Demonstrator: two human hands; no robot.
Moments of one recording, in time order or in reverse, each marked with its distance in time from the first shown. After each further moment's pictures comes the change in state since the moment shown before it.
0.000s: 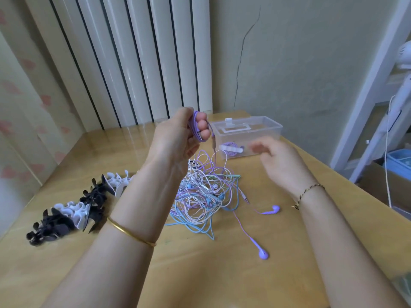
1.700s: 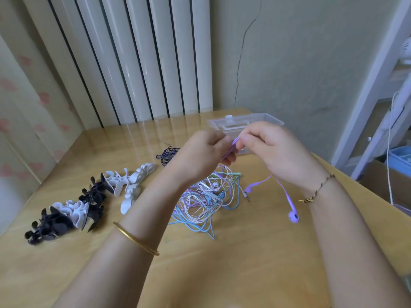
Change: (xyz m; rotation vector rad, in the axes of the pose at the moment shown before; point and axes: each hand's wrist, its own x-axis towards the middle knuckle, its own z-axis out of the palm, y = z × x) left_hand -0.001 -0.025 0.004 0.792 -0.323 0.312; right_hand -0.005 -0.036 -0.018 0.144 -0.132 -0.275
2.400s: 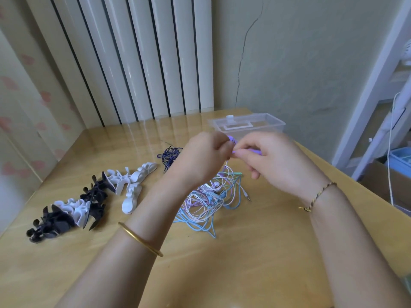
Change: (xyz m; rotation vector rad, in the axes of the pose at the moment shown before) left_hand 0.000 -0.007 0.005 0.223 0.084 0.049; right_hand -0.010 -0.007 0.006 -0.098 -0.077 0.074
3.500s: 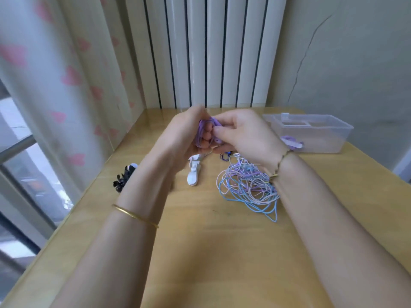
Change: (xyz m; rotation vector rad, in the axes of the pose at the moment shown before) left_hand -0.067 -0.056 -0.103 -0.821 0.291 -0.459; right_hand 0.043 -0.110 0.106 0.511 -0.238 -0.077
